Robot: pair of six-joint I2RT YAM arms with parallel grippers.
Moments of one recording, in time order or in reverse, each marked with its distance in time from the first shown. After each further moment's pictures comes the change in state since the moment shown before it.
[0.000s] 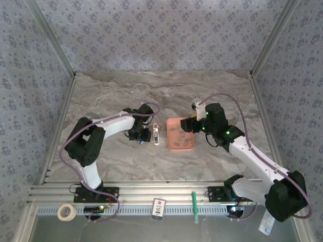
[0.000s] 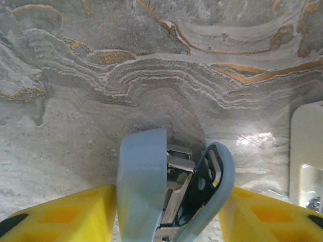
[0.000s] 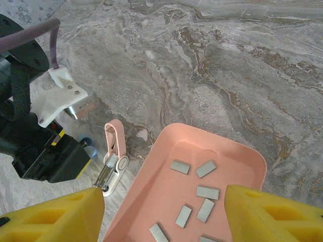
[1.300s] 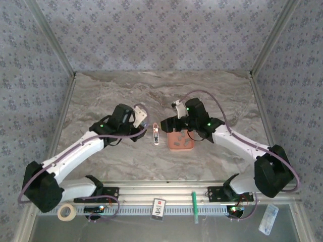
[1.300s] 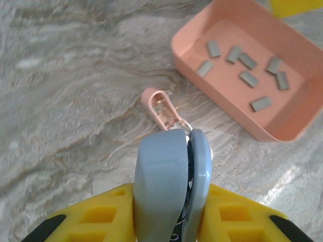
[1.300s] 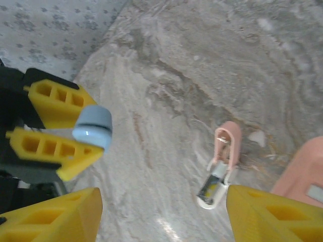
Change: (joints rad) left arm 0.000 -0.641 -0.261 0.274 0.136 0.631; right arm 0.154 0.270 0.142 0.132 -0.250 0.209
